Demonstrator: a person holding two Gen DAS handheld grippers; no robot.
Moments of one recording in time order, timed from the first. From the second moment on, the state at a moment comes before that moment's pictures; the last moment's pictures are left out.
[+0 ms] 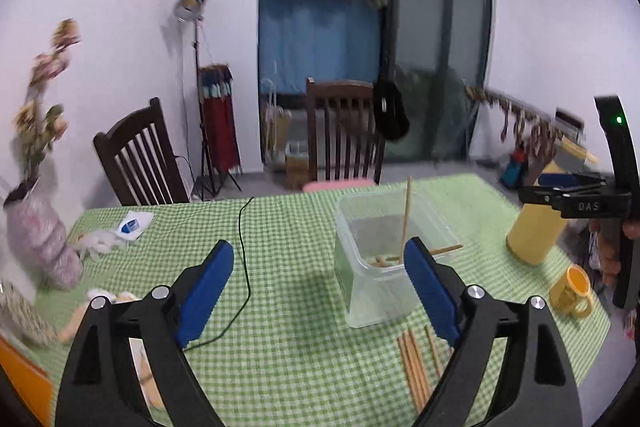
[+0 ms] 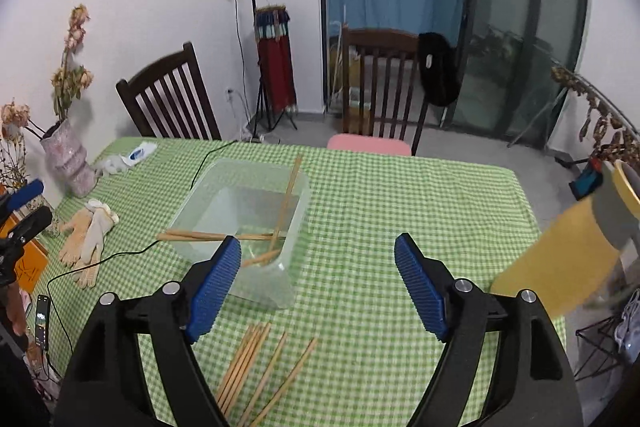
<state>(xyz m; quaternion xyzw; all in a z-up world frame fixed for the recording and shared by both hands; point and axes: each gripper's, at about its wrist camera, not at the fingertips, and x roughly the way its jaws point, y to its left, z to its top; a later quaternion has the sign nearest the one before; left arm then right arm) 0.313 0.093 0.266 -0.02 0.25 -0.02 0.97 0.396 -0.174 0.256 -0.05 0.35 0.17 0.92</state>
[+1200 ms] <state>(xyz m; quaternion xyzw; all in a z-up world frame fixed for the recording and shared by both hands) 0.118 0.062 0.096 -0.03 0.19 0.00 0.98 0.167 -0.168 0.111 -0.06 0.17 0.16 0.97</state>
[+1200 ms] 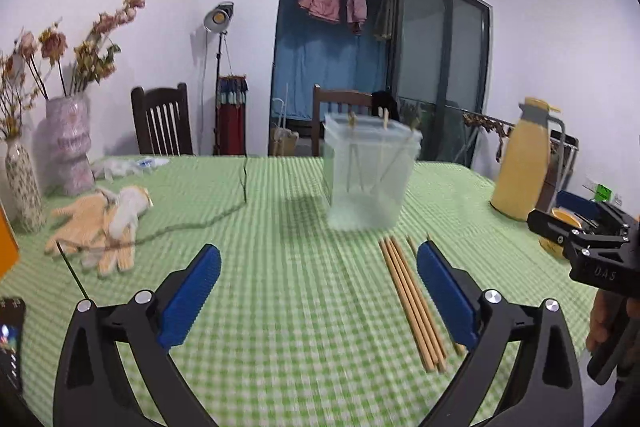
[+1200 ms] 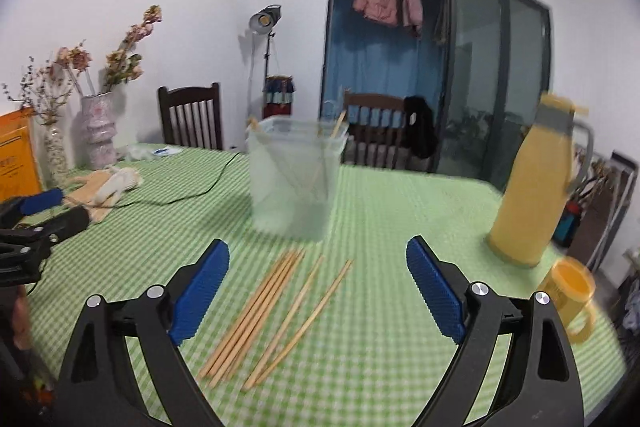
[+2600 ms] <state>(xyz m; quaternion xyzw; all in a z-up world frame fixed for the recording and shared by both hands) 0.144 0.038 0.008 -0.02 0.33 0.00 0.94 0.184 -0.163 0.019 -0.03 0.35 0.12 0.93</state>
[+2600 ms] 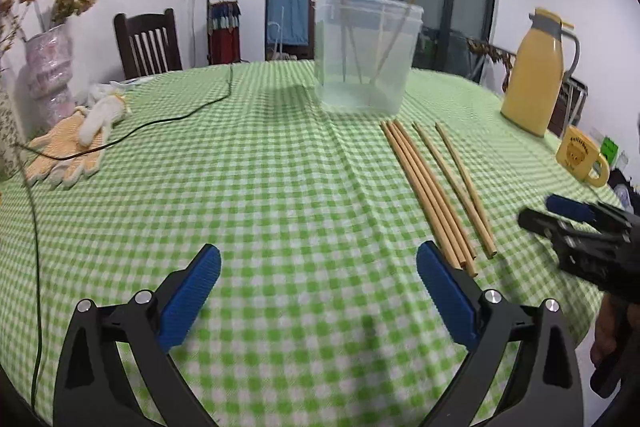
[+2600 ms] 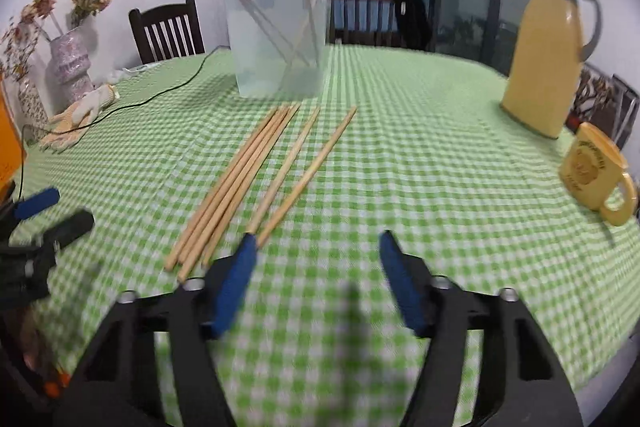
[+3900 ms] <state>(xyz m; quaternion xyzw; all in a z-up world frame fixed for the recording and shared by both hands) 0.196 -0.023 -0.013 0.07 0.43 -0.08 0.90 0.202 -0.178 0.002 -0.06 0.38 0.16 0.91</state>
